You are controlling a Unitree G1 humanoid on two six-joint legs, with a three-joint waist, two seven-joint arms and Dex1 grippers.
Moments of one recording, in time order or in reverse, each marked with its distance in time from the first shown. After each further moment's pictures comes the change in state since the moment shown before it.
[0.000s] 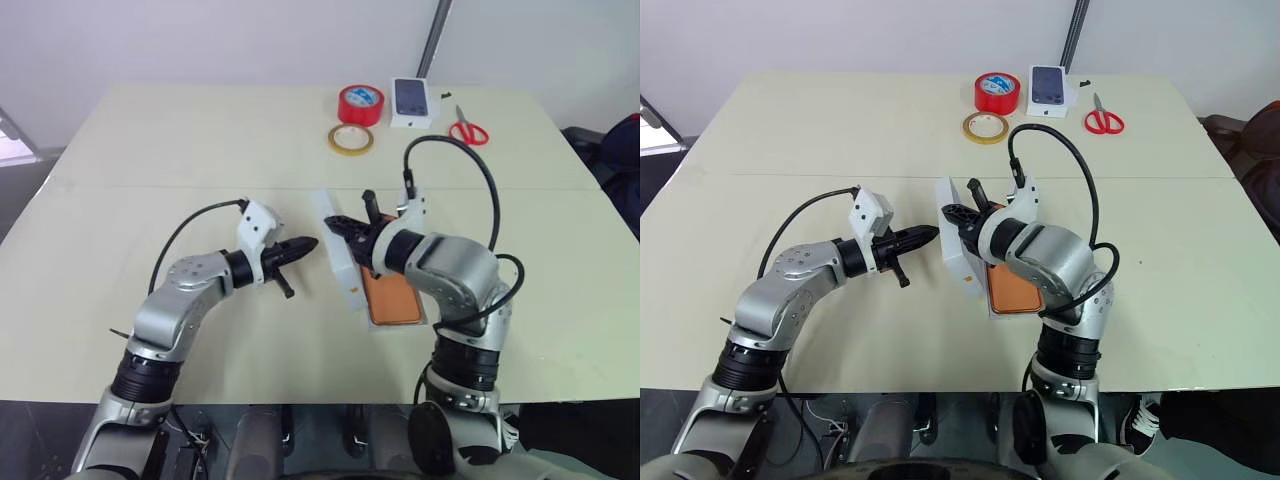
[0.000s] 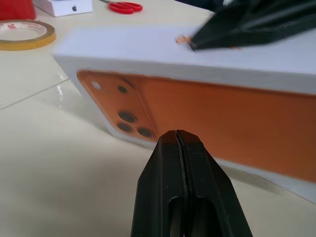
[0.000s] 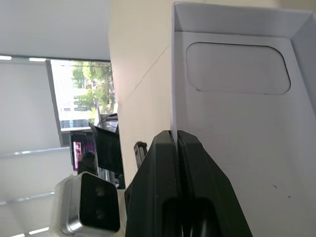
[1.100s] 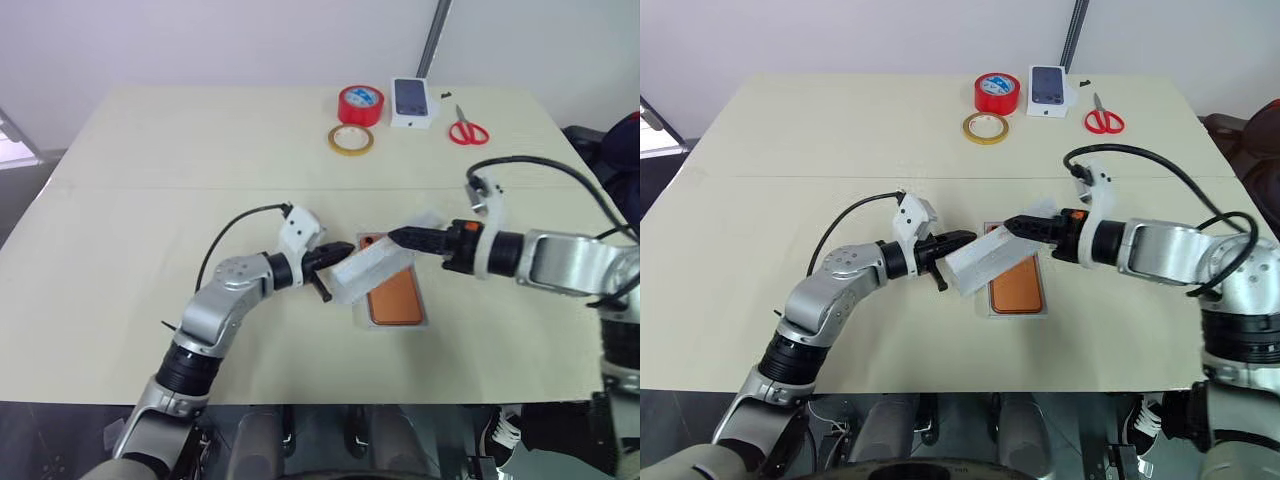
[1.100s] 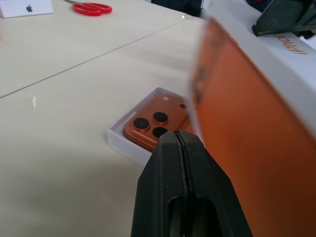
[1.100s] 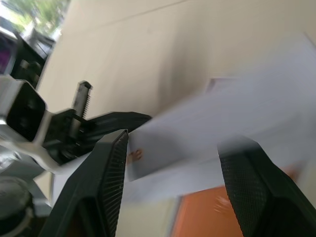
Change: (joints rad) left arm -0.056 -0.165 -0.122 0.064 0.076 -0.004 0.039; right arm -0.007 -0.971 0.103 0.221 -0.104 0.381 0.936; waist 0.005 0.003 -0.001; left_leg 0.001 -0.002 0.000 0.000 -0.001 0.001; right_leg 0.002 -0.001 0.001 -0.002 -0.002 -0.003
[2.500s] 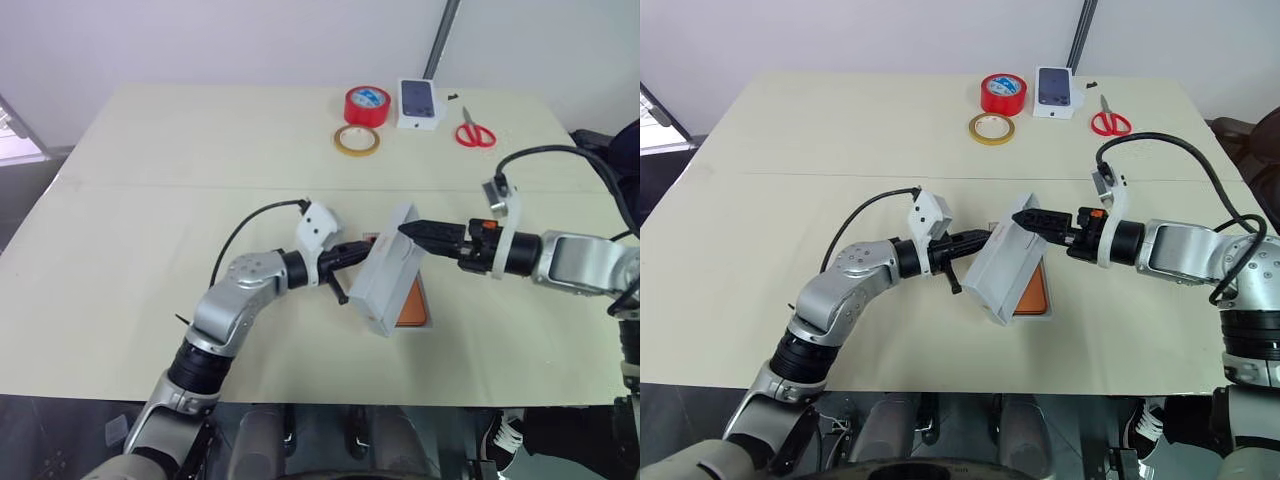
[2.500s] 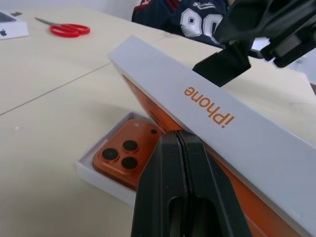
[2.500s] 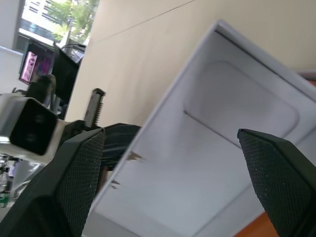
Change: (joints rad) left arm -0.031 -0.062 -0.035 -0.028 -0.014 0.008 -0.017; right arm 0.050 -0.084 0.019 0.125 0.005 -0.059 0.209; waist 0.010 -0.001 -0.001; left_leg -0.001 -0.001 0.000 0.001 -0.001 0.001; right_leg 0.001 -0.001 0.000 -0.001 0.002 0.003
